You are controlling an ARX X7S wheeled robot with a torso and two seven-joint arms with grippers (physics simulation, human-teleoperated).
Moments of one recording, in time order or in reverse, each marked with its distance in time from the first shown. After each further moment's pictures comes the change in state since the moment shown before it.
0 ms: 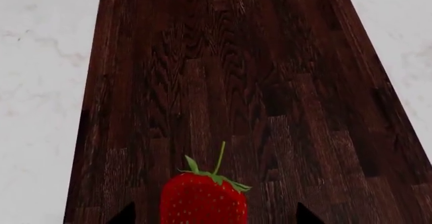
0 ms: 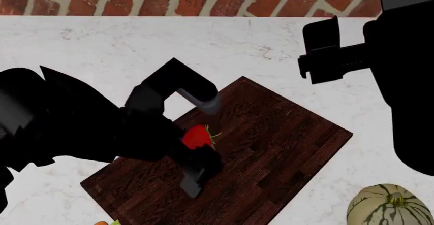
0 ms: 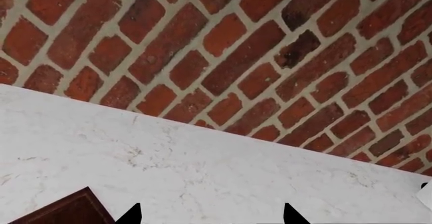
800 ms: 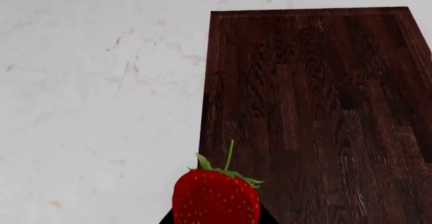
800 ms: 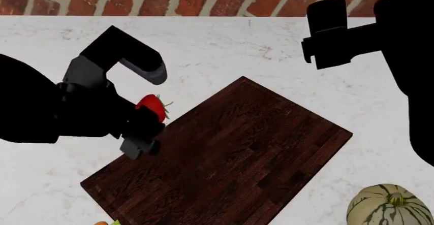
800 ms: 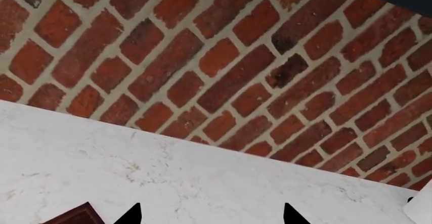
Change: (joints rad) left arm -0.039 -0.194 -0.102 0.198 -0.088 -0.119 -0.182; right arm 0.089 0.009 0.032 -0.023 0.135 0.073 0.106
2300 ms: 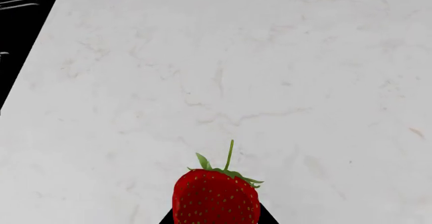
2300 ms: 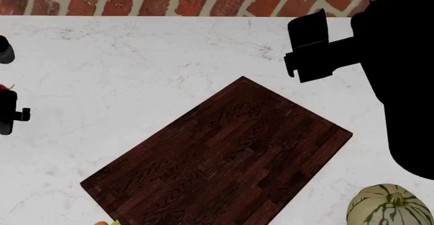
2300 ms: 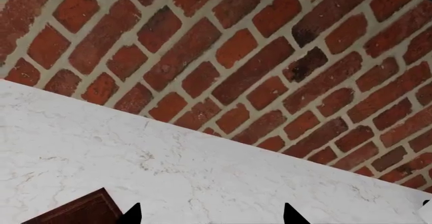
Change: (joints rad) left arm 0.035 -0.275 -0.036 -0.292 0.155 0.171 -0.073; right arm 0.000 0.010 -0.096 0.009 0.062 -0.059 0.031
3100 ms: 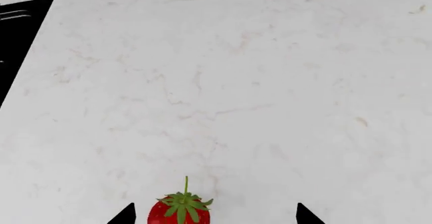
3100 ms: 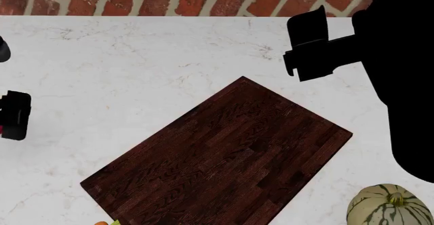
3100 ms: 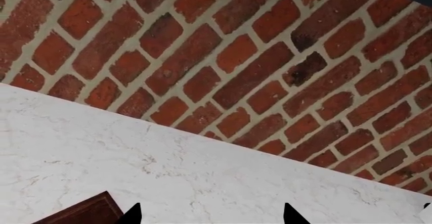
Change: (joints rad) left arm 0.035 -0.086 -0.090 0.235 -0.150 -0.118 -0.137; right arm 0.014 0.016 -0.006 -0.012 0.060 -0.013 0.040
